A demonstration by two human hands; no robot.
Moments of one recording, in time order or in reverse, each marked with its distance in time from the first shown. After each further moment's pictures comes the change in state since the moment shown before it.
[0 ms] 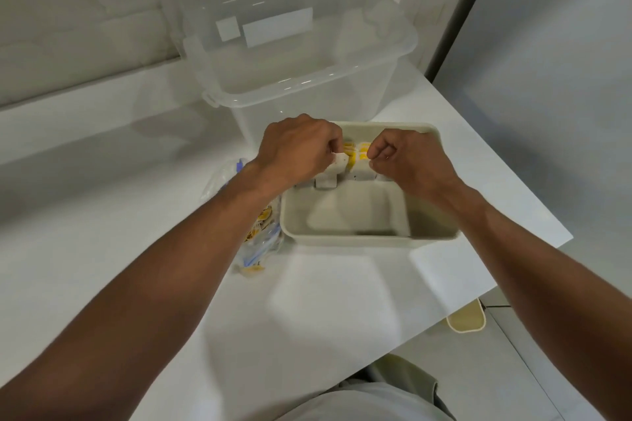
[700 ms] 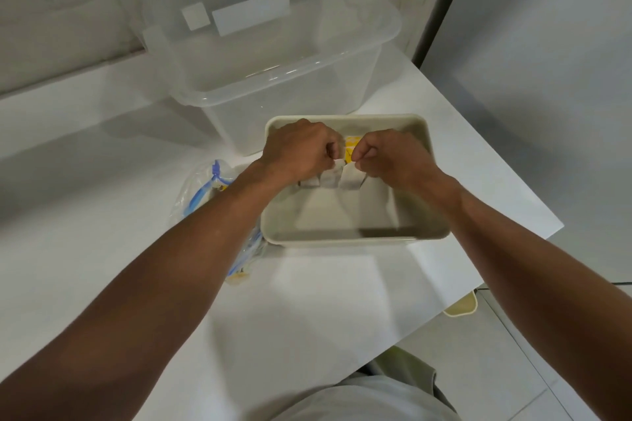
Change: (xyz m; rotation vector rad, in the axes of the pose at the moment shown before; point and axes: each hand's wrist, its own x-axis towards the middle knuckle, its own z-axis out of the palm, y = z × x) left_hand 0.031 0.009 0.036 -0.096 -0.170 -0.006; right_hand 0.022 0.026 0.012 -0.023 -0.146 0.080
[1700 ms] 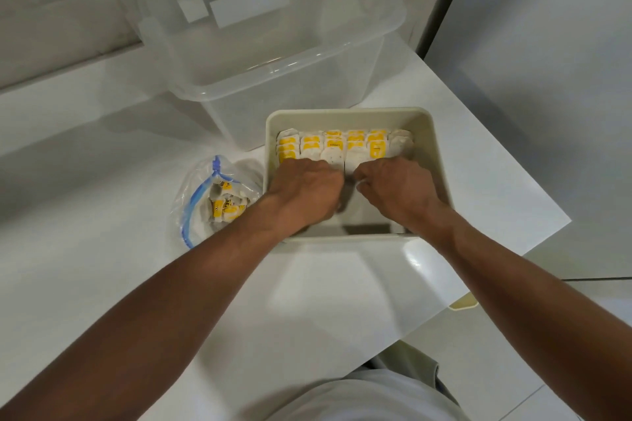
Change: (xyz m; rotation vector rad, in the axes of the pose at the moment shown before) left_hand -0.049 0.030 0.019 0.446 -0.084 0.102; right_hand -0.032 0.005 0.031 -0.487 0.040 -0.016
